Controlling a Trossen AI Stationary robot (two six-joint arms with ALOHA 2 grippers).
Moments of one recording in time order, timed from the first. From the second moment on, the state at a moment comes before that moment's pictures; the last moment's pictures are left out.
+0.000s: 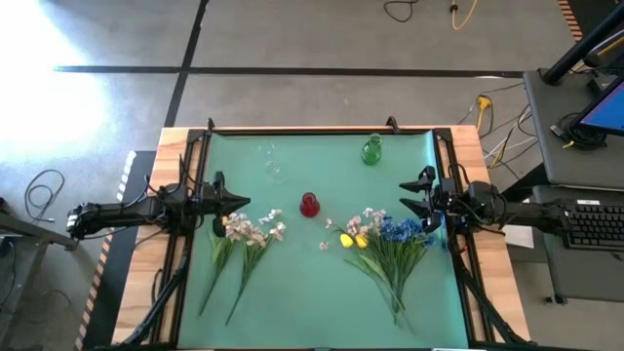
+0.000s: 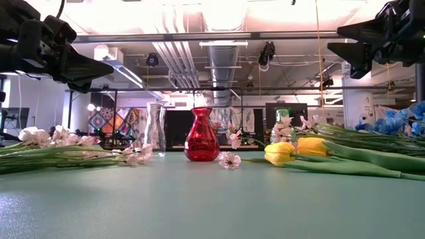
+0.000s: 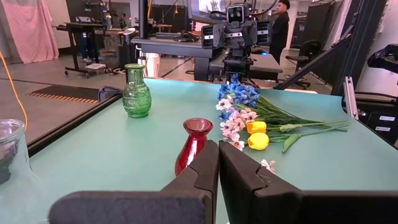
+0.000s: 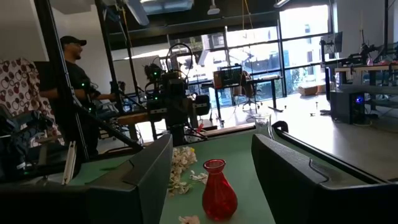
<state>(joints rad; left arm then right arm) 0.10 0.10 0.03 0.02 -0.04 -0.06 -0.08 0.04 0.01 0.21 0.03 0.14</state>
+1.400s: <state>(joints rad) -0.23 0.75 0.48 -0.38 -0.16 -1.18 -0.08 0.04 0.03 0.32 -0.08 0.50</state>
